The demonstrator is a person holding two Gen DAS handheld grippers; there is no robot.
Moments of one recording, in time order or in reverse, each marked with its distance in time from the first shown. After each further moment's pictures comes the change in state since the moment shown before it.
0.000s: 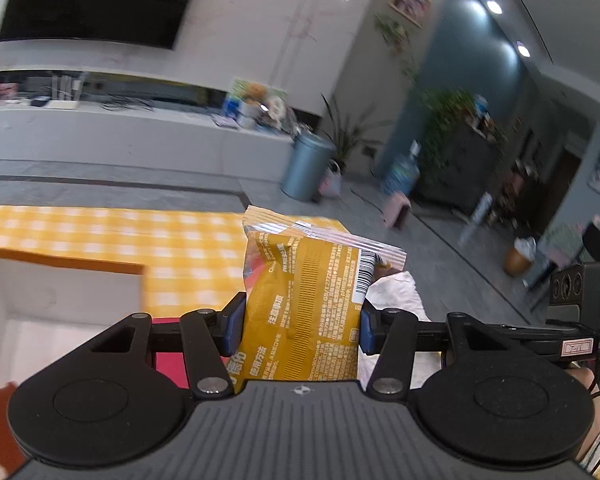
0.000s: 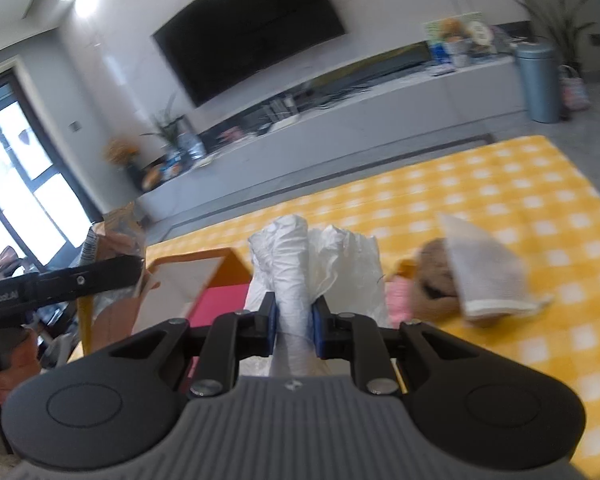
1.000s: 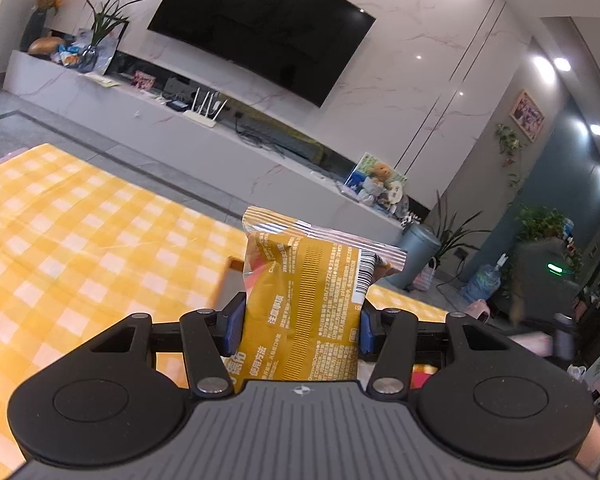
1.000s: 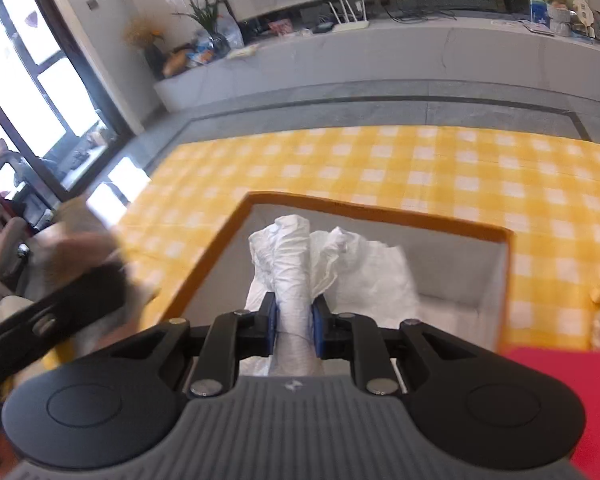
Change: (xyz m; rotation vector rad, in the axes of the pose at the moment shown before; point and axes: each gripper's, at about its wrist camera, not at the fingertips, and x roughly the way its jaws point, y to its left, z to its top) left arm -0.076 0.185 -0.028 -0.288 -0.210 0.206; right arm 0.268 0.218 -0.001 -0.165 0.303 -0.044
